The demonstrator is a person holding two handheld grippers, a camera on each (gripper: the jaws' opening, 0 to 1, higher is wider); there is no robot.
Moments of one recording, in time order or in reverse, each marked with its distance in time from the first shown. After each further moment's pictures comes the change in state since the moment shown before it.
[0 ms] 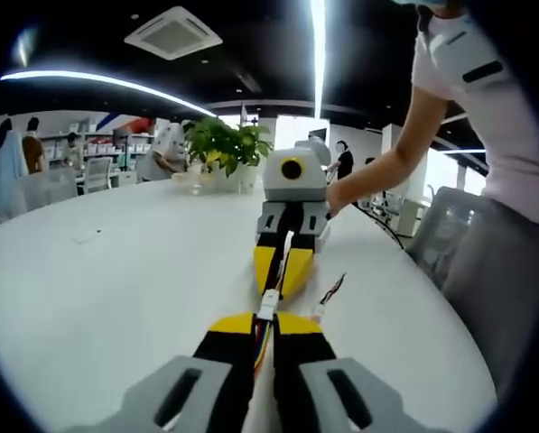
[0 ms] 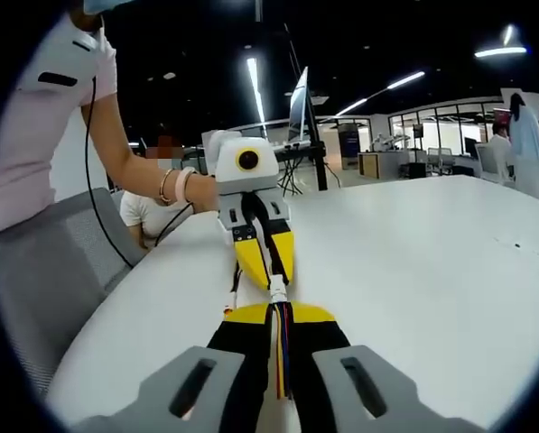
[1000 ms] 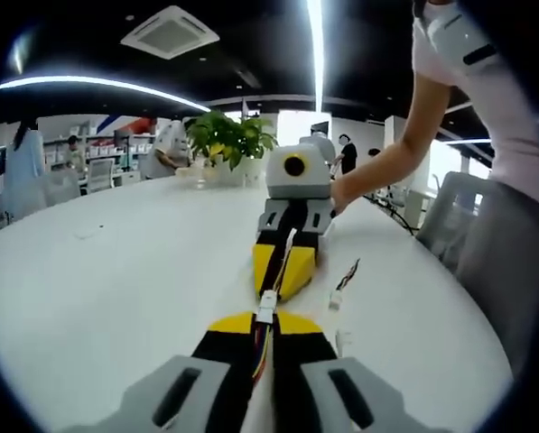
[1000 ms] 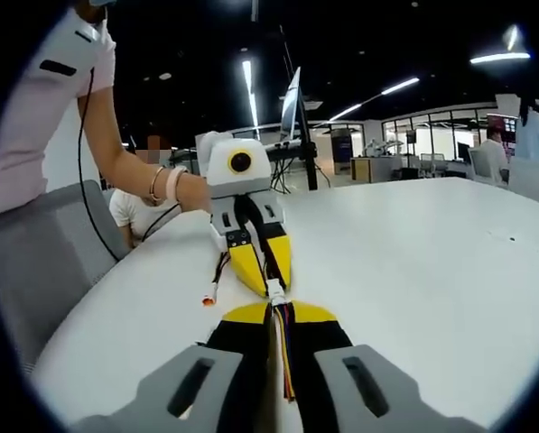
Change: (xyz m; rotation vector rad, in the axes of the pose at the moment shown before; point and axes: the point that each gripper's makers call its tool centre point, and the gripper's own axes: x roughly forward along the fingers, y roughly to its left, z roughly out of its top) left arm 0.012 0.000 -0.012 0.034 0.032 0.033; right arm 0.006 -0.004 -0.010 0.008 -0.013 -0.046
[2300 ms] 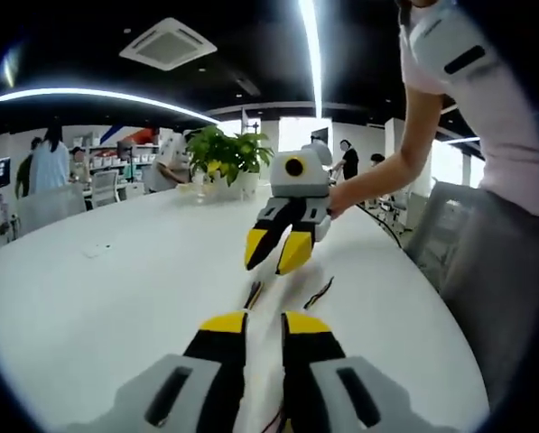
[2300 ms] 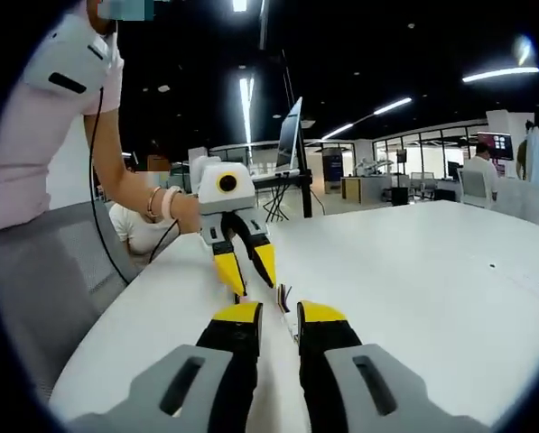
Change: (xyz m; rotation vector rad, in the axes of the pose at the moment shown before) left arm -0.030 -0.032 0.027 0.029 -0.035 0.023; right arm -0.026 0.029 0.034 -0.046 -0.072 -0.055
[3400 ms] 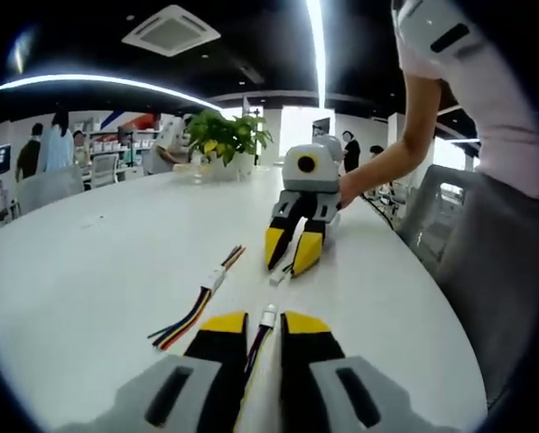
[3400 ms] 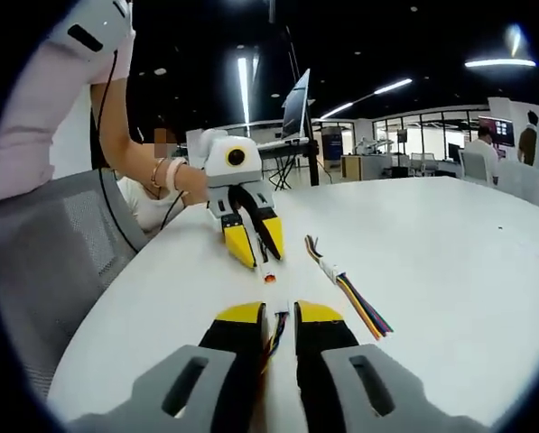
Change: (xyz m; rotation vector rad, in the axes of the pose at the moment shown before) left arm -0.005 -0.013 -0.038 -0.043 0.059 0.001; right arm -0.002 0.033 -0.045 0.010 0.102 -0.006
